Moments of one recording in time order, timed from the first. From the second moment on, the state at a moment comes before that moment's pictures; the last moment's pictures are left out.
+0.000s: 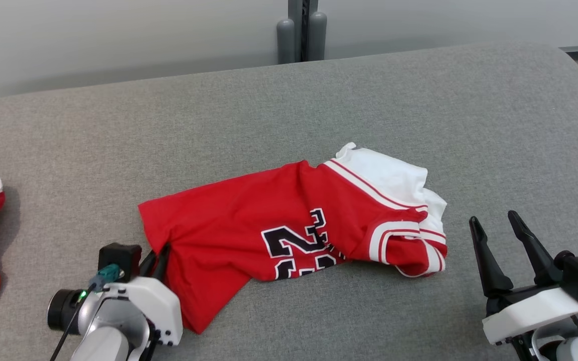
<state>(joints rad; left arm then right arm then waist) -0.25 0.21 -0.34 0.45 -0.37 0.10 0.03 -0.07 -0.16 0.08 0.11 0.30 0.13 -0.14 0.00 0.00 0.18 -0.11</state>
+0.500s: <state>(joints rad) 0.00 0.25 -0.29 0.31 -0.44 0.15 0.06 -0.04 -0.16 0.07 0.11 0.30 0.13 -0.12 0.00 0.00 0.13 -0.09</state>
